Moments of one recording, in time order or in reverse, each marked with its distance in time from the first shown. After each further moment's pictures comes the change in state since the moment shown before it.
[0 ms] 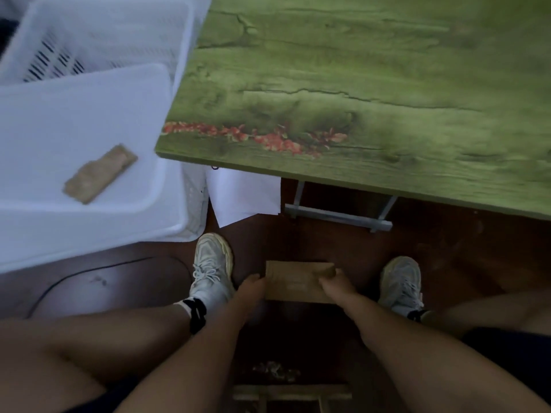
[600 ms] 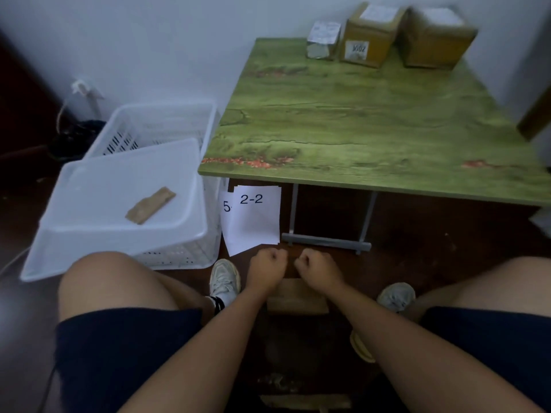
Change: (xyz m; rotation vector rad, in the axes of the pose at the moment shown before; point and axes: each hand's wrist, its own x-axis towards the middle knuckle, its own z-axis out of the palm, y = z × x) left_hand -0.162 0.060 0.017 0.277 0.302 0.689; right_hand -0.166 -0.038 -0.047 -0.179 0.236 -0.724
